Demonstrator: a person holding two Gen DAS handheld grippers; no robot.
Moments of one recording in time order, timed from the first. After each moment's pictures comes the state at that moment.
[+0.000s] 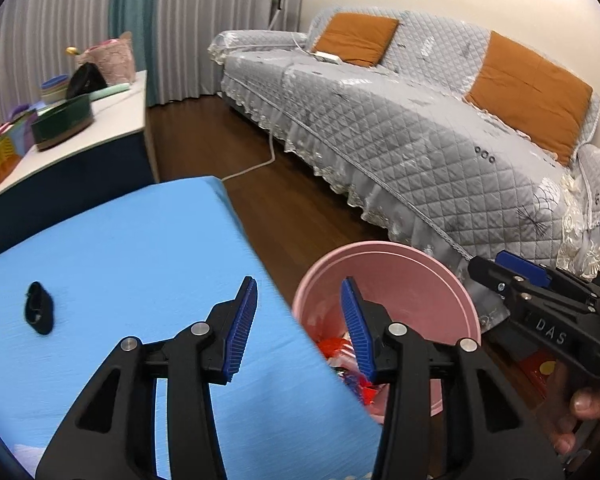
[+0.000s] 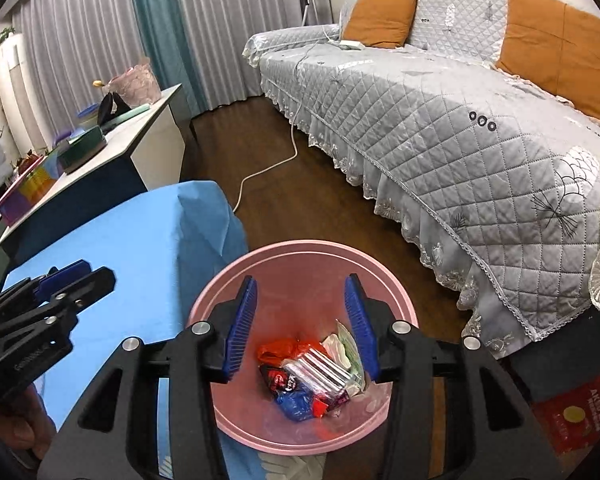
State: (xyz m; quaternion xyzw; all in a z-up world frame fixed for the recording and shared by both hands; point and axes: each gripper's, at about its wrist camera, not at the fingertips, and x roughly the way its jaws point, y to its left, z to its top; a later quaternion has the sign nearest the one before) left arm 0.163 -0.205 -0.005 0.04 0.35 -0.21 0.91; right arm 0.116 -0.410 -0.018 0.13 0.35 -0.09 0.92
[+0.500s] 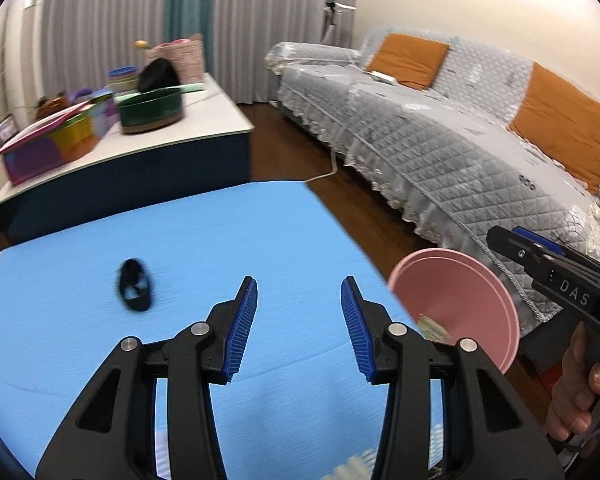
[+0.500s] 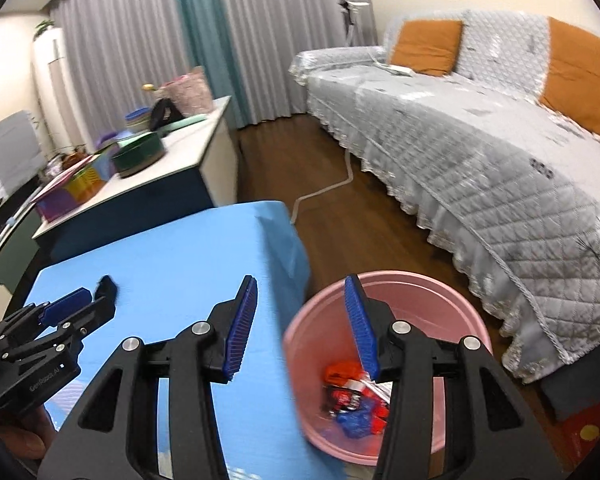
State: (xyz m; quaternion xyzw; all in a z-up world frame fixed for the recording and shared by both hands) left arm 0.149 -0.100 0.015 0.02 0.34 -0.14 0.93; right arm 0.134 -0.321 0.018 0.11 0.31 -0.02 0.94
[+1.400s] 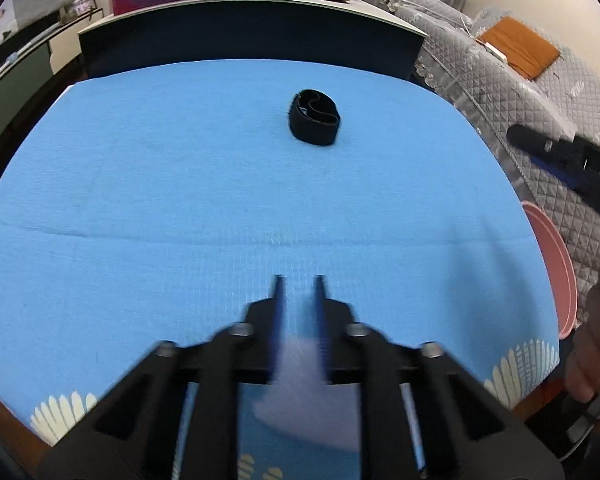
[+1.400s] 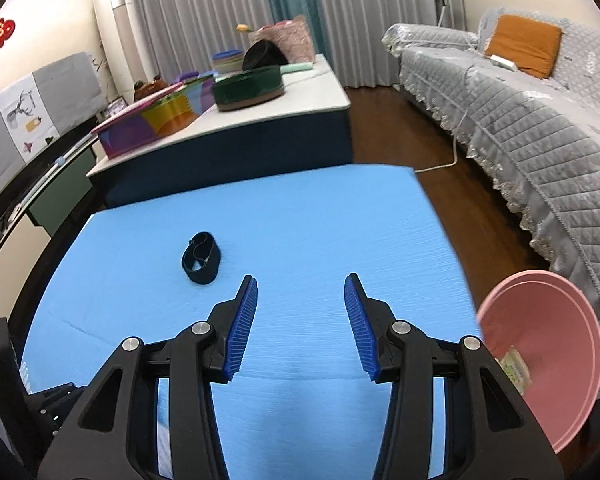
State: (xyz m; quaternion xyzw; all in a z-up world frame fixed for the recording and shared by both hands) left arm 0.129 0.047 -0.073 -0.08 0.48 -0.01 0.88; right arm 0.192 -0.164 -0.011 0.07 0.36 0.10 0.92
